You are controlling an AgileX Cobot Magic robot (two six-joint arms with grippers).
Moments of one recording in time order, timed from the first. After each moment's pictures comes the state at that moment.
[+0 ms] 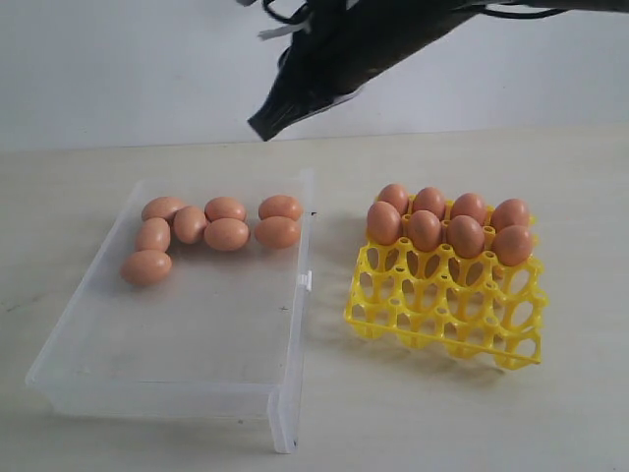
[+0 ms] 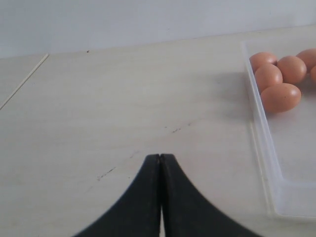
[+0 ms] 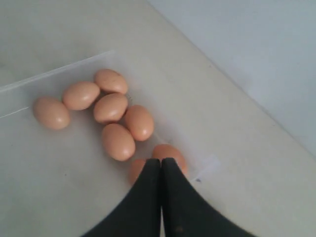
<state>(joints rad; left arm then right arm) 0.08 0.01 0.00 0.08 0.38 0.02 0.61 1.79 -1.51 0.16 0.54 -0.50</state>
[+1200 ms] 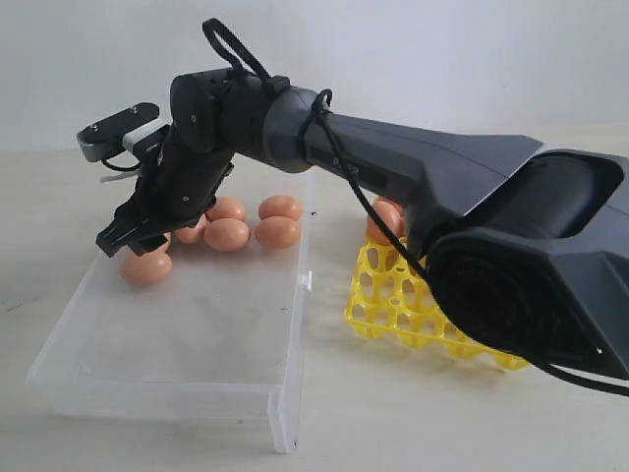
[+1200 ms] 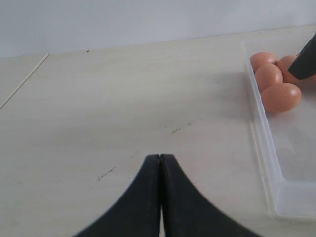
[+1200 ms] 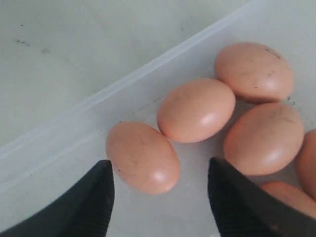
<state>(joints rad) 0.08 0.01 0.00 0.08 0.38 0.02 0.78 2.52 -2.29 0.18 0.86 -0.24</state>
